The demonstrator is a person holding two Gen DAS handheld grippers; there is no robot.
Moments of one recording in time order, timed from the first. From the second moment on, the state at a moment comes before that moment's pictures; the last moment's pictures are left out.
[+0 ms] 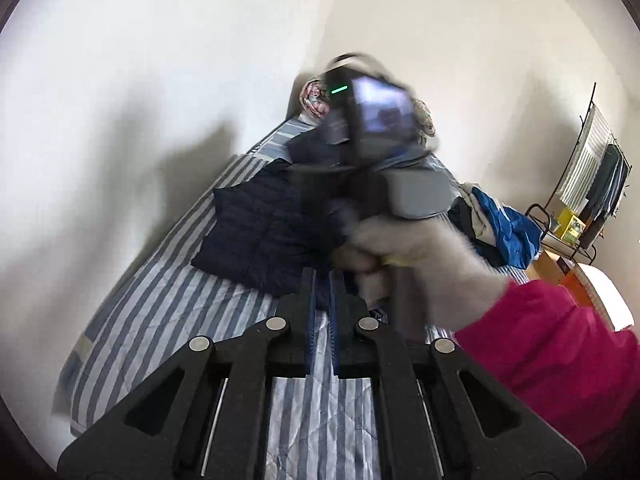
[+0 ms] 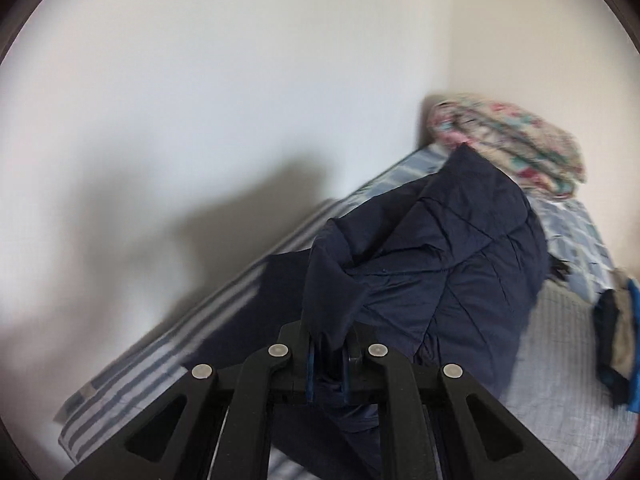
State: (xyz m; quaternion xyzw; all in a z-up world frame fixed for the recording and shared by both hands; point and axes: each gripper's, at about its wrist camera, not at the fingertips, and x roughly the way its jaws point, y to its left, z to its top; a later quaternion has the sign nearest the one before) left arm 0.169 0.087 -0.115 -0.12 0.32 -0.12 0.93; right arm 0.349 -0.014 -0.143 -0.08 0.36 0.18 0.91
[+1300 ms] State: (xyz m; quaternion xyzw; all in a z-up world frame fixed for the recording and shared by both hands) left arm 0.363 0.120 -0.167 -0.06 0.40 -0.04 0.91; right arm 0.292 -0.215 -0.237 0.19 0.46 0.16 0.86
